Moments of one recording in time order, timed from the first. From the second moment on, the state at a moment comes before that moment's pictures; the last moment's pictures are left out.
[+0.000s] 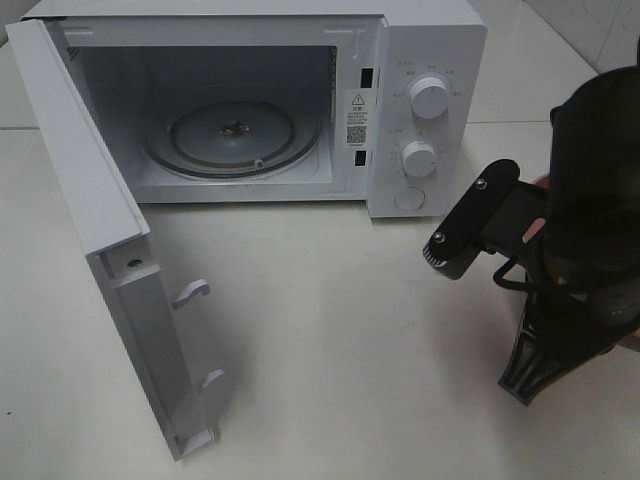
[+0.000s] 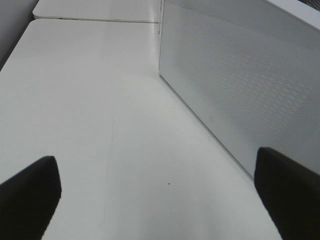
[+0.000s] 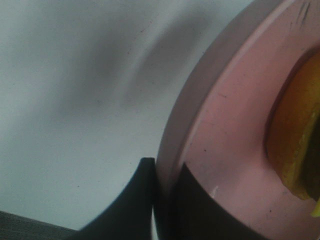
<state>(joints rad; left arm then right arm) 0.06 -0.01 -0.50 -0.09 1.05 0.09 0.87 1.47 -0.76 -0.64 1.02 0.51</state>
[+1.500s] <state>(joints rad) 0.06 -0.01 -0.50 -0.09 1.05 0.09 1.30 1.45 -0.76 -0.66 0.89 0.10</state>
